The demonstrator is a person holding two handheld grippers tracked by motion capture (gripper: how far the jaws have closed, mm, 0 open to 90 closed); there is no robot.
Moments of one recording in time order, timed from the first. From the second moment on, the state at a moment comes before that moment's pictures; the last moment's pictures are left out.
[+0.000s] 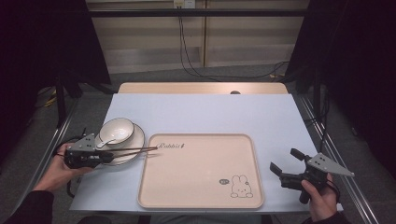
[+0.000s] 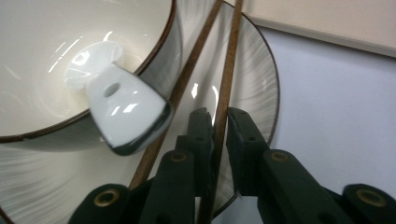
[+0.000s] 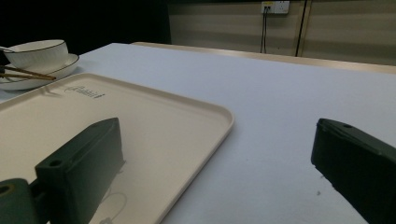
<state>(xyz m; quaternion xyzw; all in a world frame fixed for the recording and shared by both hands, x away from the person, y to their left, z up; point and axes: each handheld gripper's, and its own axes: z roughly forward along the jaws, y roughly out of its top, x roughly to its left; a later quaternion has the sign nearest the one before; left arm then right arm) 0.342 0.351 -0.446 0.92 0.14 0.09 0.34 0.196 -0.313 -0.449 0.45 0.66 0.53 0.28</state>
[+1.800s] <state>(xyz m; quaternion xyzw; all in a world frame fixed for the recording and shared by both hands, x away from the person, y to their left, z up) 0.290 0.271 -0.414 0.84 0.33 0.01 0.44 0.195 -0.313 -0.448 0.45 0.66 0.54 0.28</state>
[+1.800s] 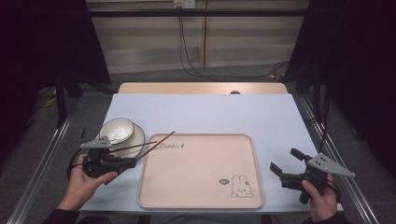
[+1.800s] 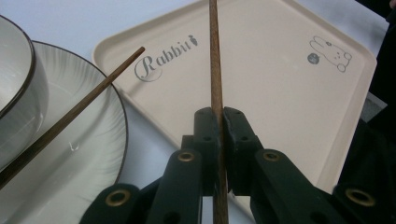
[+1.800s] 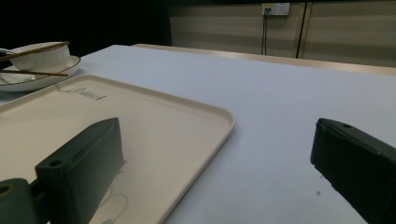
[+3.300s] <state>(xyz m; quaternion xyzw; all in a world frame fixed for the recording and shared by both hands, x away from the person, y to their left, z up) 0.273 0.199 -0.454 0.78 0.52 0.06 0.33 0.195 -0.311 -0.449 0.44 0.67 0.53 0.28</state>
